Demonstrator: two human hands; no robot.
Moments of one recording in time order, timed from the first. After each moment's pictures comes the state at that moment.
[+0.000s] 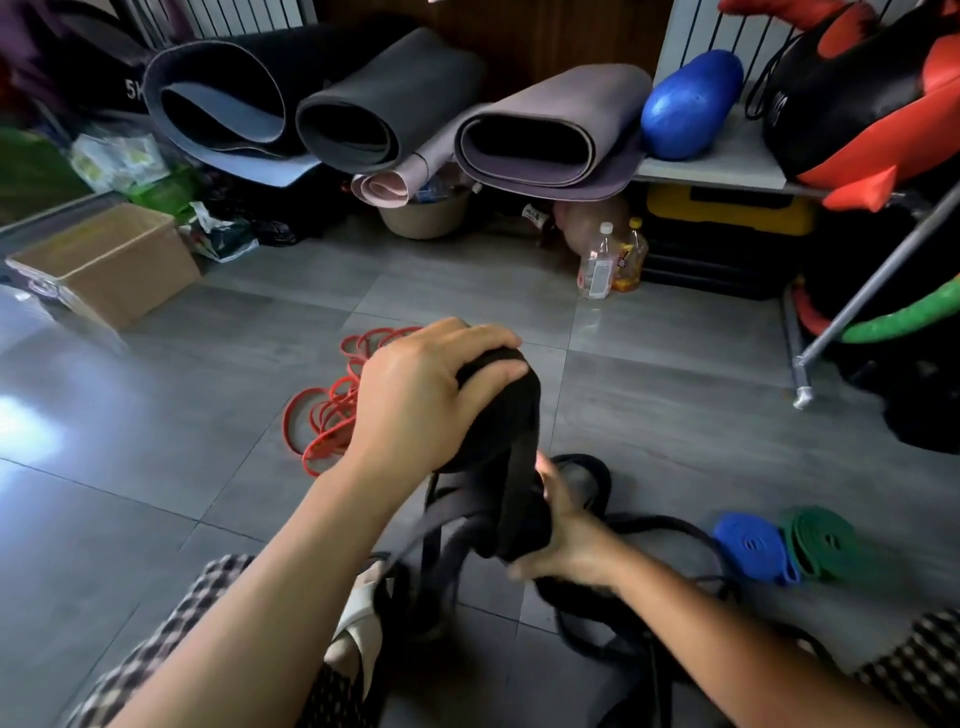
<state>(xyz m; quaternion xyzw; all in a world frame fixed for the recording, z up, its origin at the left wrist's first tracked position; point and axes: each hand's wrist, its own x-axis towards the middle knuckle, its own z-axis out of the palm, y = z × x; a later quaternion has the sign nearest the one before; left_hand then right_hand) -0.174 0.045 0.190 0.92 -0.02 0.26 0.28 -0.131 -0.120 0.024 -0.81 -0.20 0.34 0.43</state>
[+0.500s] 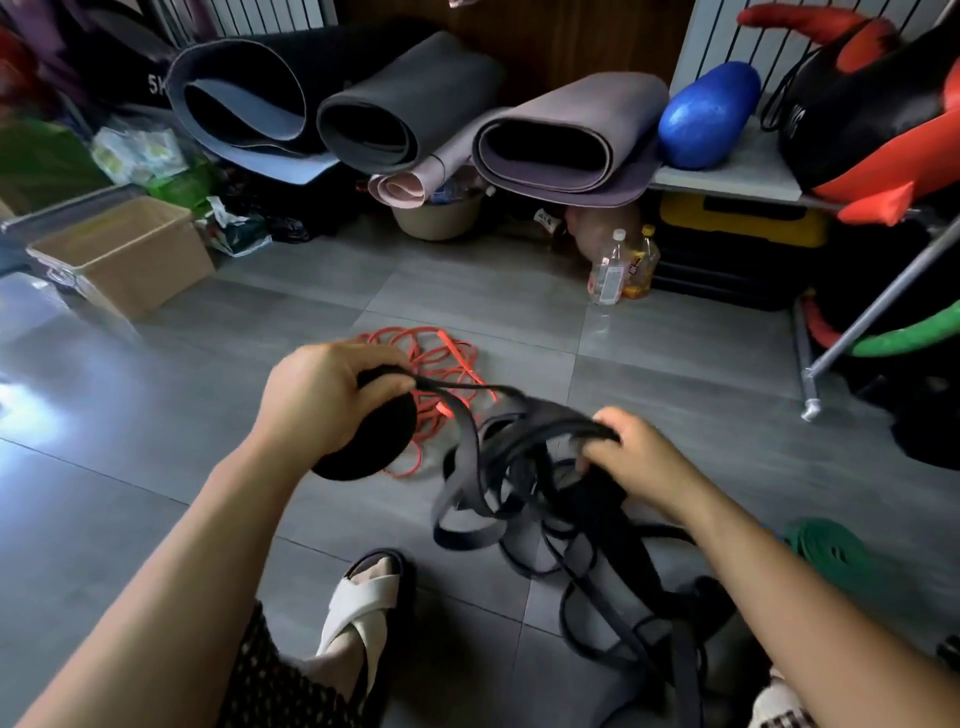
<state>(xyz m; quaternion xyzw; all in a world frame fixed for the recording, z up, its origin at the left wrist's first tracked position) -0.193 0.125 0.178 0.96 0.11 0.16 0.22 -0.100 -0.128 0.111 -0.86 -0.16 0.21 0.45</state>
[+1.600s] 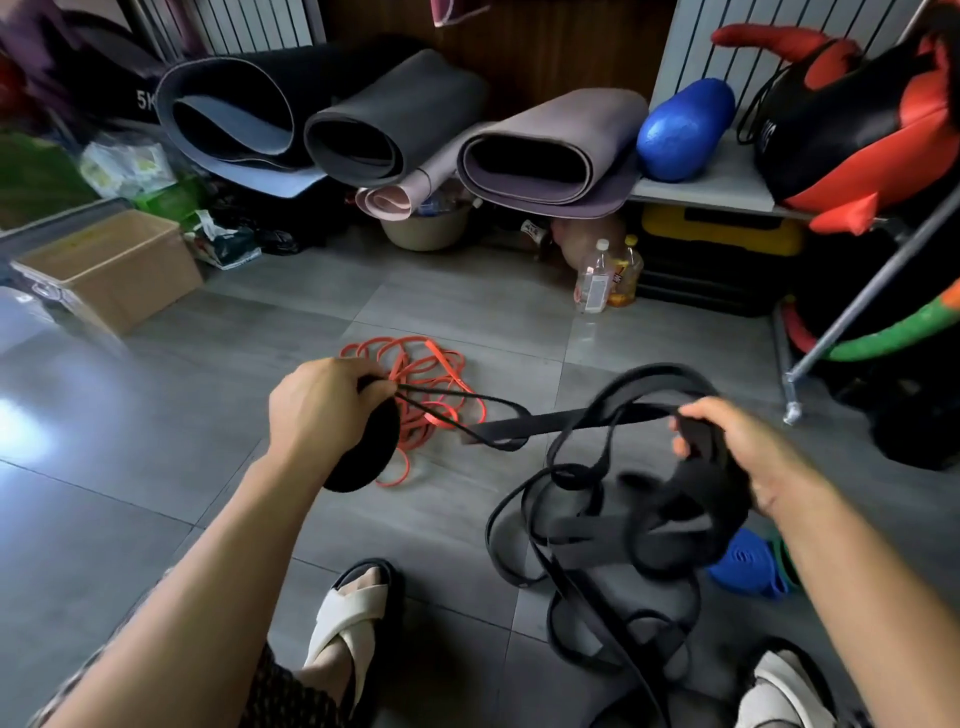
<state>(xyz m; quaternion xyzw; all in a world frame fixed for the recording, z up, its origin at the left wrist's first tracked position) -0.176 0.112 0.163 0.95 0.23 0.14 0.15 -0.077 -0.202 0.143 -0.69 0.13 0.24 0.67</state>
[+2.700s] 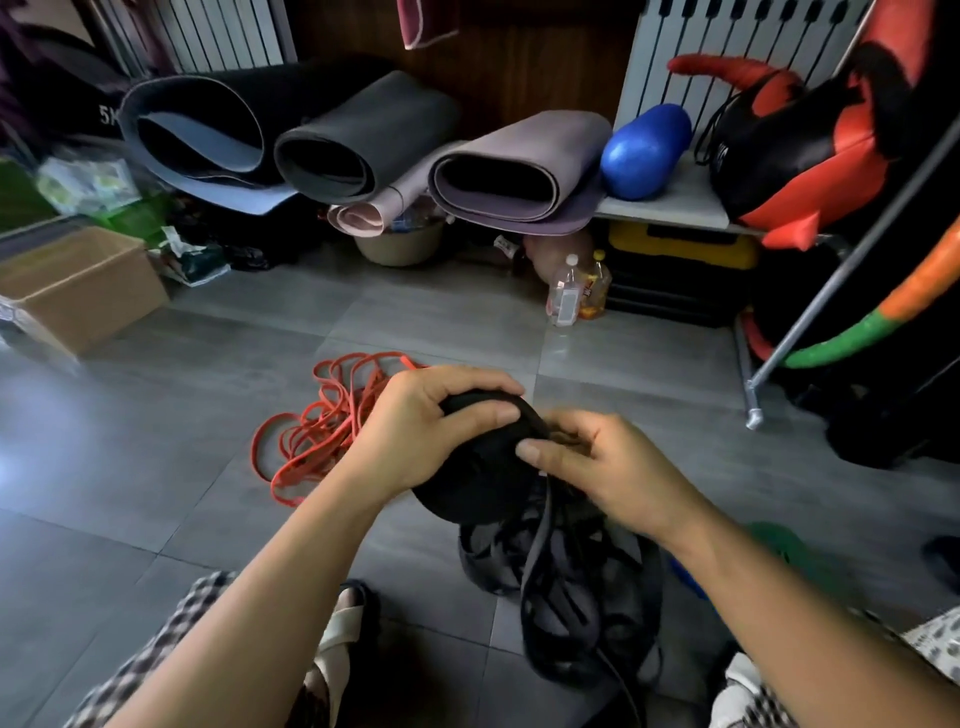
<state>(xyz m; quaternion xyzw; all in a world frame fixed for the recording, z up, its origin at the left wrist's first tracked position) -0.173 0.032 0.195 0.86 -0.07 0.13 0.50 -0.139 -0.143 0.188 -0.77 -0.27 0.20 0.55</state>
